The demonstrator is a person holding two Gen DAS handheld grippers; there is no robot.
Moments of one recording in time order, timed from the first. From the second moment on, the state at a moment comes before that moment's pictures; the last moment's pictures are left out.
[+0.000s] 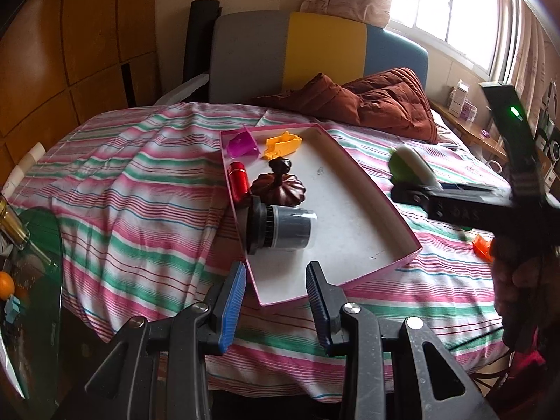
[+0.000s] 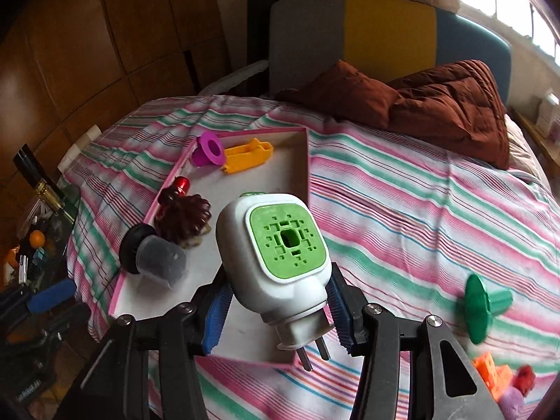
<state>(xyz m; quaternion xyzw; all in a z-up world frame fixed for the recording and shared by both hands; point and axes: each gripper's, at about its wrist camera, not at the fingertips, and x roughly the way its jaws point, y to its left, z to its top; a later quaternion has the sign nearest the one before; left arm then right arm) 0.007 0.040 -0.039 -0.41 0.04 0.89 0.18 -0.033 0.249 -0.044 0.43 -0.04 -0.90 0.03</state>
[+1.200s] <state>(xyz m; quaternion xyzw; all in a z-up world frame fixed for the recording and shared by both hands) -0.009 0.011 -0.047 -0.42 0.02 0.89 0.15 -0.149 0.236 -0.063 0.46 -0.02 -0.89 -0.01</state>
